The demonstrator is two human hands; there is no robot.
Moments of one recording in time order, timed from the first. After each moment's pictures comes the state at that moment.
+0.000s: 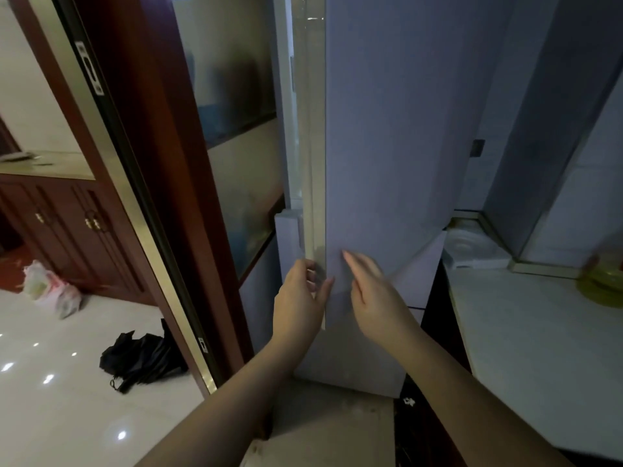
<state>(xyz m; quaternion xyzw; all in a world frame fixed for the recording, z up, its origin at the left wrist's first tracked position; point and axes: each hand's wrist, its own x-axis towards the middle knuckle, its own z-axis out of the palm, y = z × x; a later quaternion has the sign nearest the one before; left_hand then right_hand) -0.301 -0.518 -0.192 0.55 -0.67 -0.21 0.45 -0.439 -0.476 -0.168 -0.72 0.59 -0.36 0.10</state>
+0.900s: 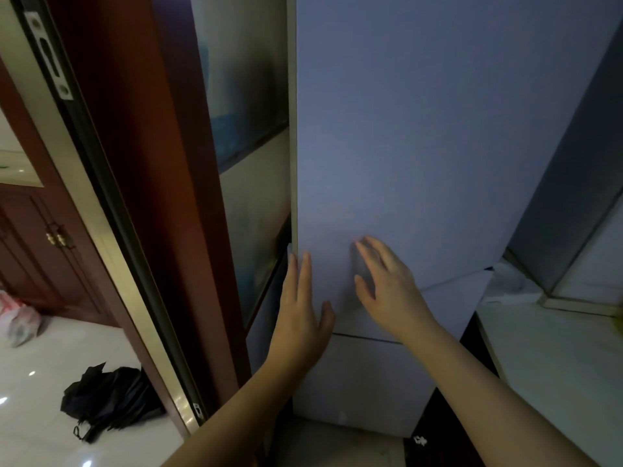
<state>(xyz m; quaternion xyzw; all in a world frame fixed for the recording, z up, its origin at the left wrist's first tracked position) -0.234 -0.674 -0.203 0.43 -0.76 -0.14 0.46 -0.410 -0.673 -0.164 -0.73 0.60 -0.33 -0.09</state>
